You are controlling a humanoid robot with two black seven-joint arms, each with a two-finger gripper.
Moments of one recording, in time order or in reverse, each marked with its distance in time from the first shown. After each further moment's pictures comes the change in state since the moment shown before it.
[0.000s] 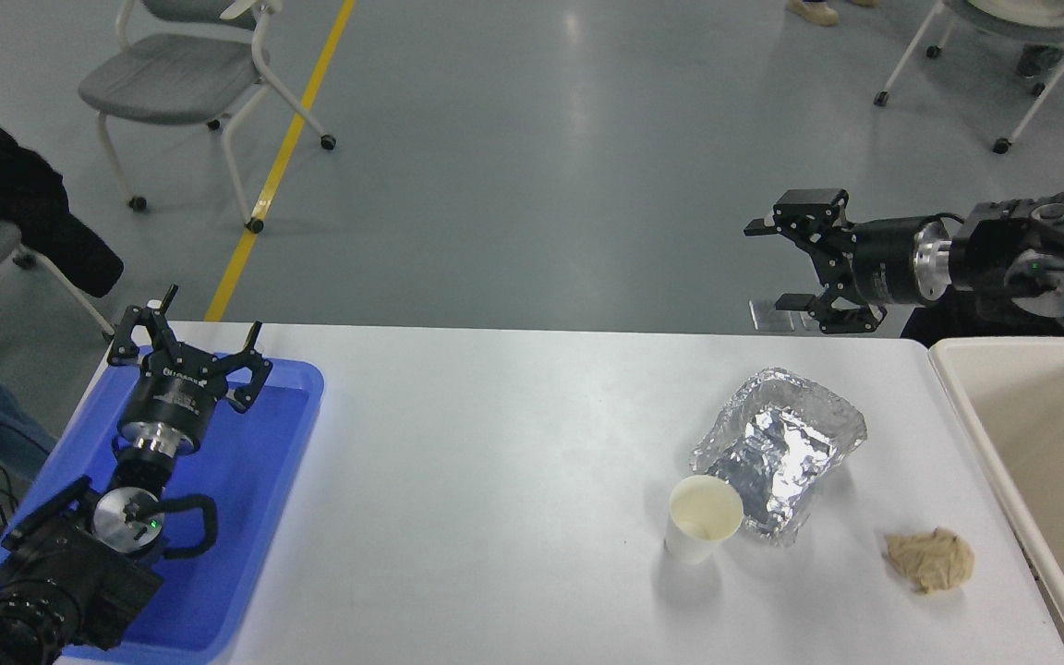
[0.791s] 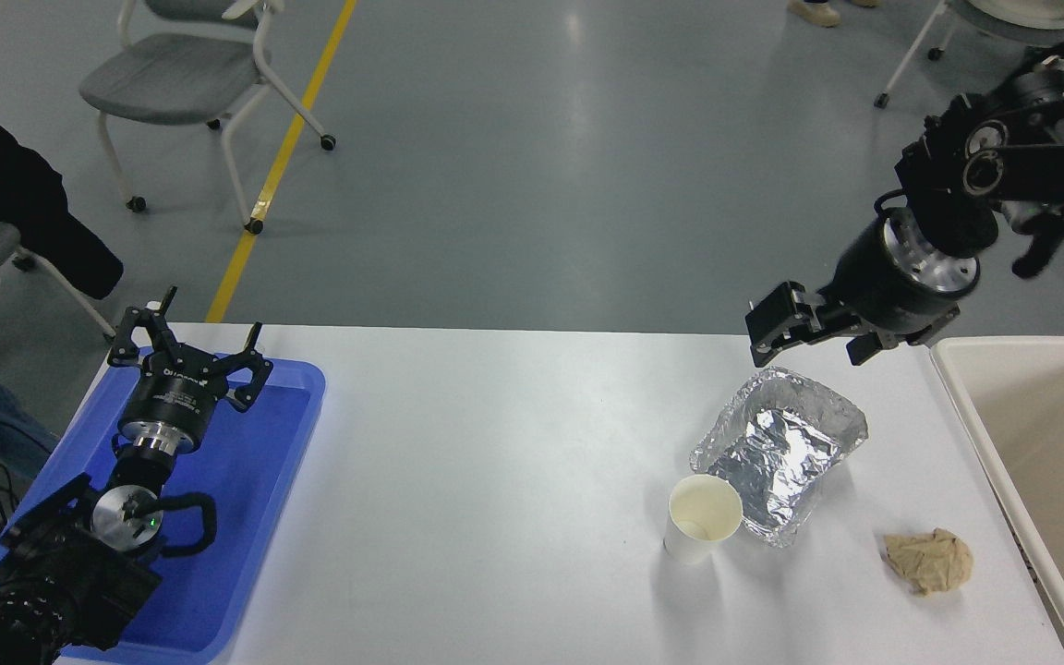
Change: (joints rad) left arm 0.001 0.001 0.000 0.000 0.000 0.000 0.000; right arm 0.721 0.167 -0.799 0.617 0.001 0.040 -0.014
